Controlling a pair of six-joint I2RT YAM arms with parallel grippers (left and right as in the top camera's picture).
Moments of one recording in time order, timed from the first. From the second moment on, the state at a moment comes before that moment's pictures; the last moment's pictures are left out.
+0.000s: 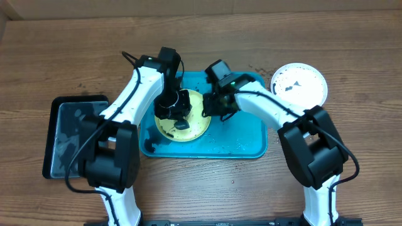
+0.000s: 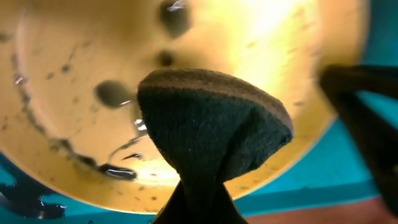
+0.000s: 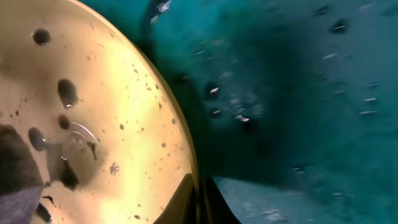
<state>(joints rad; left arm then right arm) -0.26 2.00 1.51 -1.14 0.25 -0.37 0.56 2.10 1.48 -0.64 -0.23 0.47</state>
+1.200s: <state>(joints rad) -0.37 2.15 1.54 -1.15 -0.33 -0.60 0.54 2.10 1.48 -0.64 -0.20 0.51</state>
